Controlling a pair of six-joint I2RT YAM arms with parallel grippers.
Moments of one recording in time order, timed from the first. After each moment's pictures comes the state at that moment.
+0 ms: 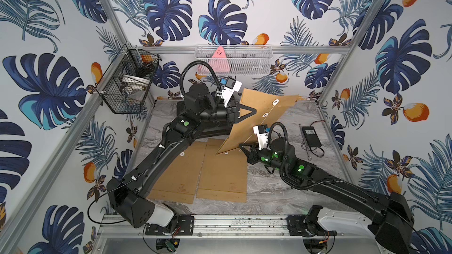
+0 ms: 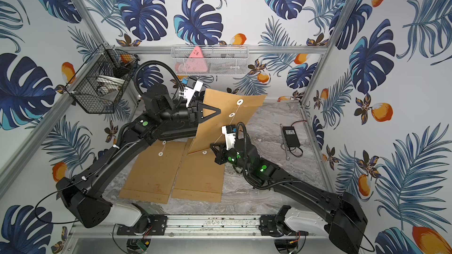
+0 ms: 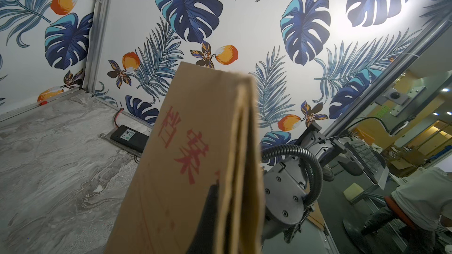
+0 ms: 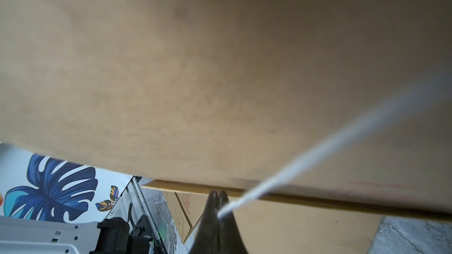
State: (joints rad) left arm -0.48 1.44 1.52 -0.06 0.95 -0.51; right arm 0.87 1.12 0.78 0.09 -0.05 0.61
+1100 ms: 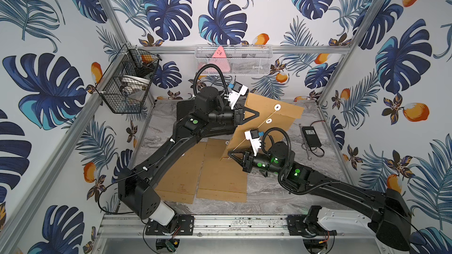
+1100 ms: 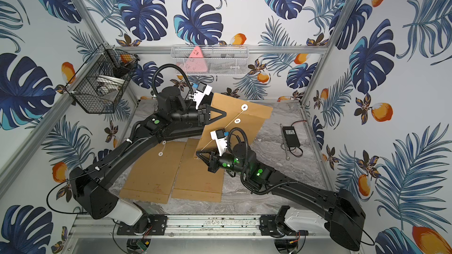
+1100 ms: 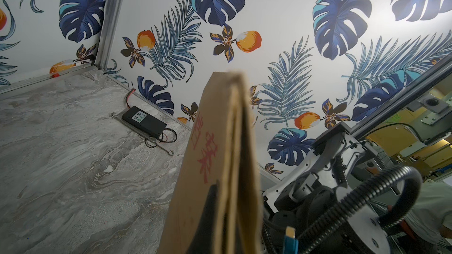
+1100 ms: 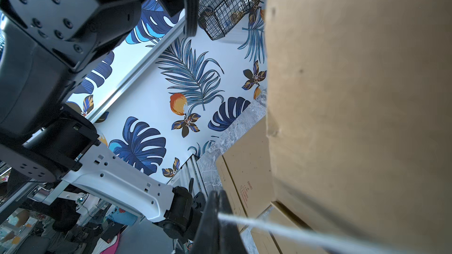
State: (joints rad) left arm -0.50 1.54 1.51 -0.09 0.88 -0.47; right arm 0.97 1.16 0.76 0.32 -0.25 0.64
